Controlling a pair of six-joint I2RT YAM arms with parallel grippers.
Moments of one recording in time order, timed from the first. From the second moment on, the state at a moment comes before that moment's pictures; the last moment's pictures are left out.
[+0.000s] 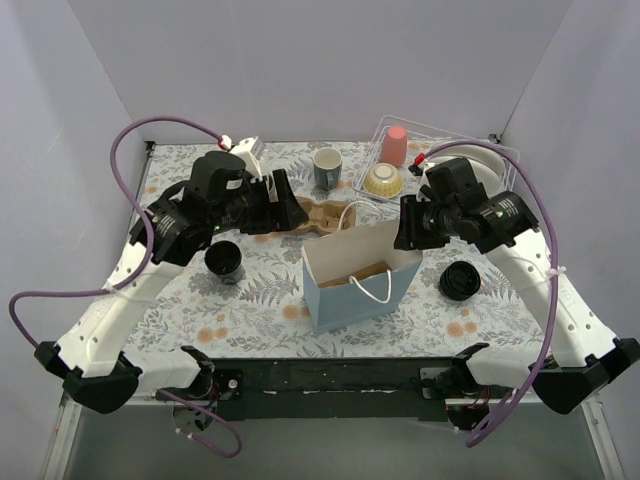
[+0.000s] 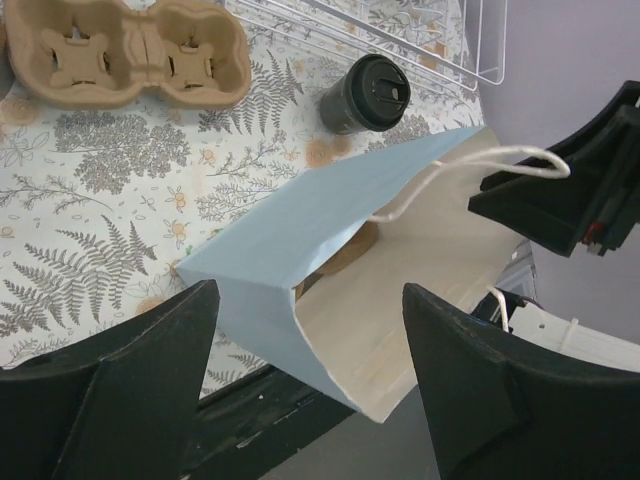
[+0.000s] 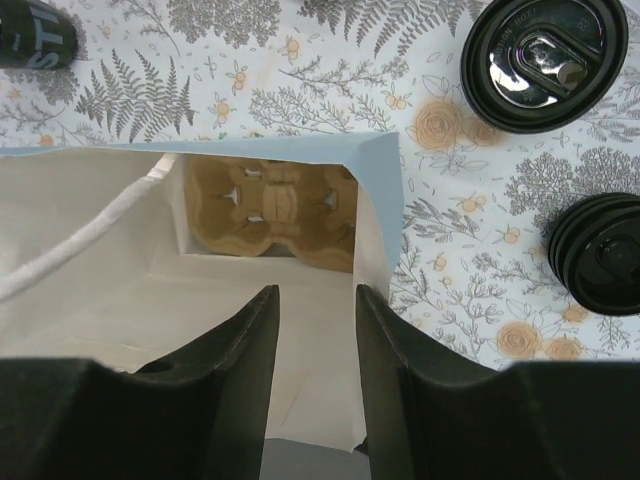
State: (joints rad) left arm -0.67 1.23 1.61 -0.93 0.04 -0.63; right arm 0.55 1.20 1.47 -1.16 -0.09 0.37
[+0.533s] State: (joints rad) left arm -0.67 1.22 1.61 -0.99 0.12 -0.68; right arm 0.55 1.29 1.60 -1.21 -0.02 0.32
